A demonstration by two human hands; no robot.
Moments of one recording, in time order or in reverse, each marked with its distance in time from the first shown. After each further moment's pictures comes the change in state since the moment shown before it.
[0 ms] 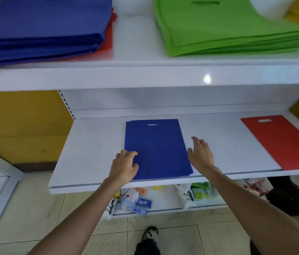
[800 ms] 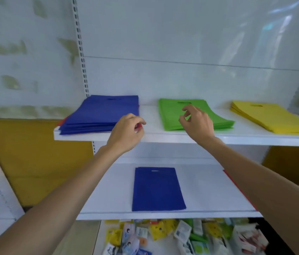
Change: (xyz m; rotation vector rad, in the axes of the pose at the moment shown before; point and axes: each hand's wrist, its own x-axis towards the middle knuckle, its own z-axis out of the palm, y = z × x) left_hand -0.163 0.108 -0.280 -0.165 0.659 0.426; right_hand -0.134 -0.160 -0.283 0.164 0.604 -0.465
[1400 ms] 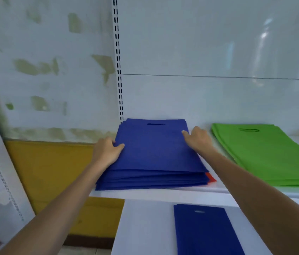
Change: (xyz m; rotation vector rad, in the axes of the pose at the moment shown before) left_hand 0.108 -0.265 -0.052 0.085 0.028 -0.614; right_hand 0.157 -0.087 0.214 0.037 -0.338 0.314
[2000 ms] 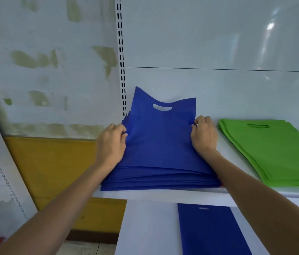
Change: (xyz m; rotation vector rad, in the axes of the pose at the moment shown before) left_hand -0.006 0.007 -0.006 0.115 0.341 0.440; right_hand 0.001 -0.007 0.025 -0.074 0.399 -0.209
